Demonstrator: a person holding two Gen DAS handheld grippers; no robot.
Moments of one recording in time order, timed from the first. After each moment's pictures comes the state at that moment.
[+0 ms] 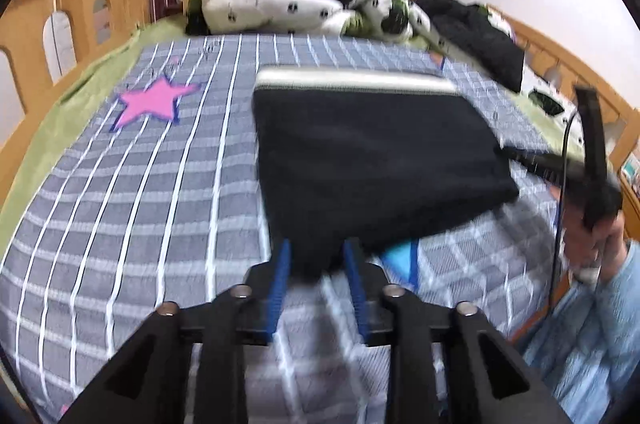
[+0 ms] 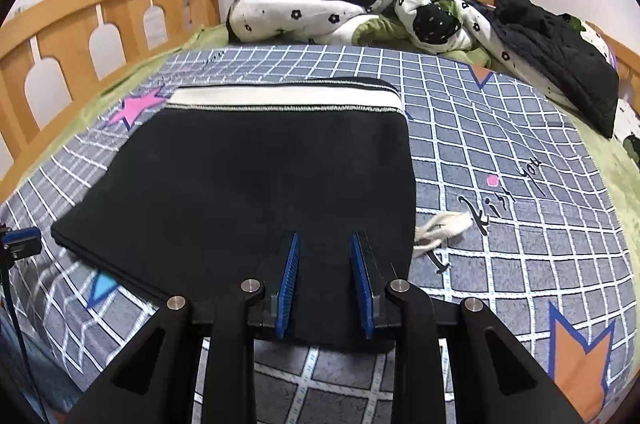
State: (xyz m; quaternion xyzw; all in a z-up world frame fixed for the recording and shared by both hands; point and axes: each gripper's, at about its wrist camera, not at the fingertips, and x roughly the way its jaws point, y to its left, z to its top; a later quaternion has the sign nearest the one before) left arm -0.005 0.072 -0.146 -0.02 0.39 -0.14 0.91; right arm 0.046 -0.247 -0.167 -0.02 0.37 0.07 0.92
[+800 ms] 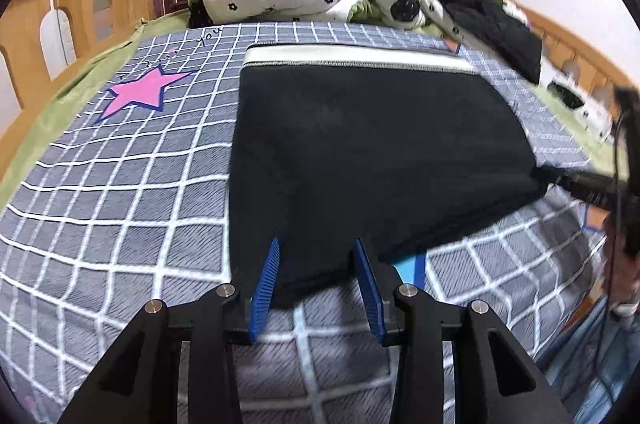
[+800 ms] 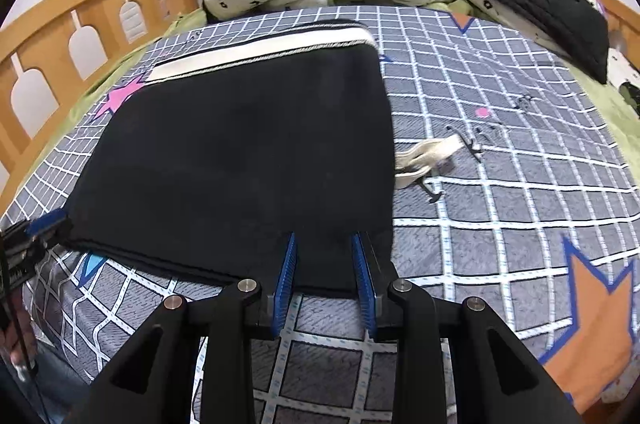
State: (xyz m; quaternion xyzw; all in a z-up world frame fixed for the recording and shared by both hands) left arm 0.004 0.043 -0.185 0.01 0.41 -0.10 0.90; right arm 0.031 -0.262 -0.191 0.01 0.43 0.05 0.90
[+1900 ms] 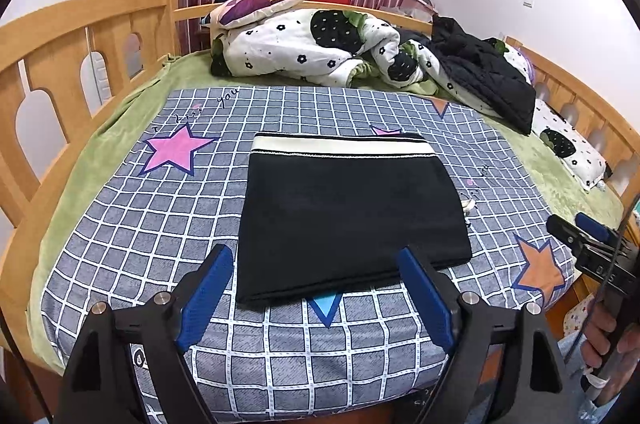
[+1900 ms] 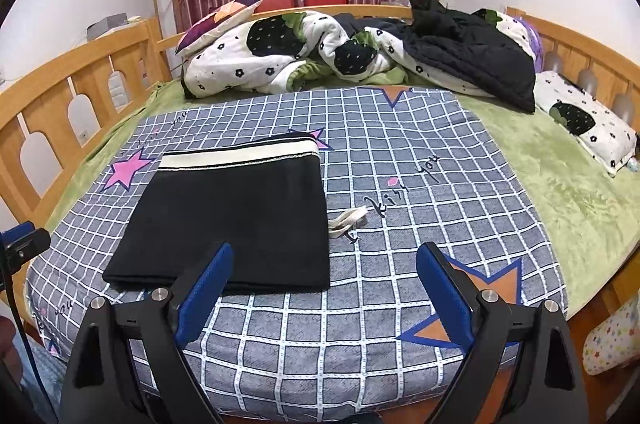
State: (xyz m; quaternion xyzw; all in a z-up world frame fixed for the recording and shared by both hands) left arm -0.046 0.021 -0.047 -0.02 0.37 -0.07 0.93; right arm -0.064 -0.281 -0.058 0.03 0.34 -0.03 0.94
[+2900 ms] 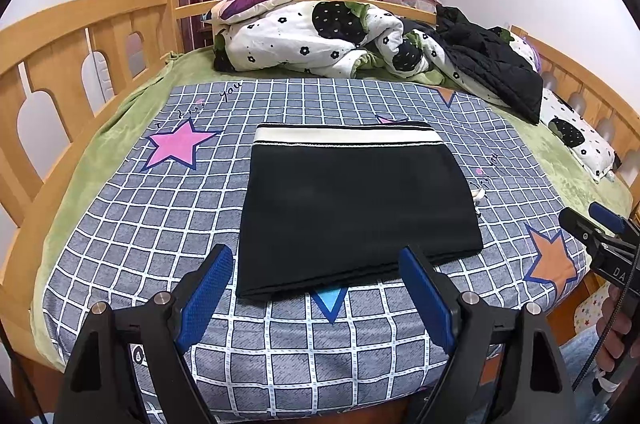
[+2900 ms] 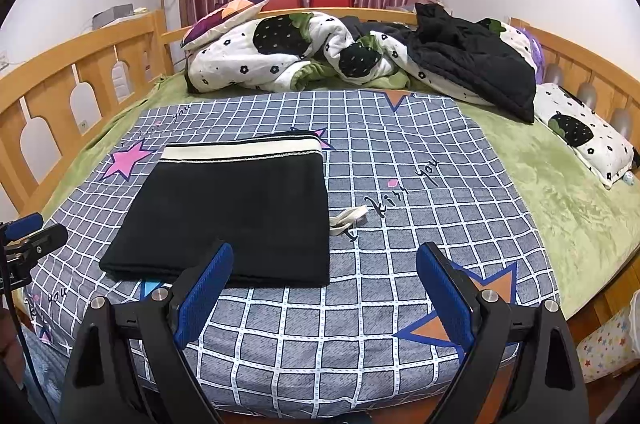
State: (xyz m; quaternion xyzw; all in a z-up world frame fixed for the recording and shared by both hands) left arm -0.046 0.011 -0.057 -0.01 0.38 -0.06 0.92; right arm -0.072 -0.271 -0.058 0.01 0.34 -0.03 0.94
